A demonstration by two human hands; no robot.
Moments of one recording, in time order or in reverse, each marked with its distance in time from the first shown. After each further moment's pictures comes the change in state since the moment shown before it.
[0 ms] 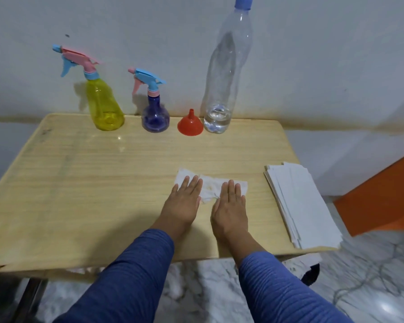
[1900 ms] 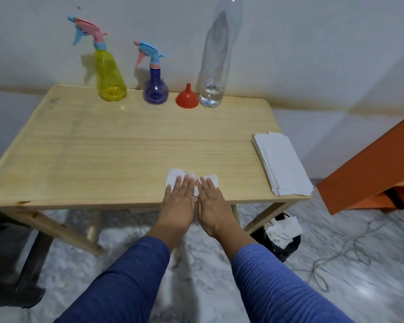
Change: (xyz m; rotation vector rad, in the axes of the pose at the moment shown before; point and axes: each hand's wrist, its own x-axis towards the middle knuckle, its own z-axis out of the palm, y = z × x) left_hand -0.117 0.038 0.043 -0.020 0.023 -0.104; right_hand -0.114 -0.001 0.021 0.031 -0.102 -0.333
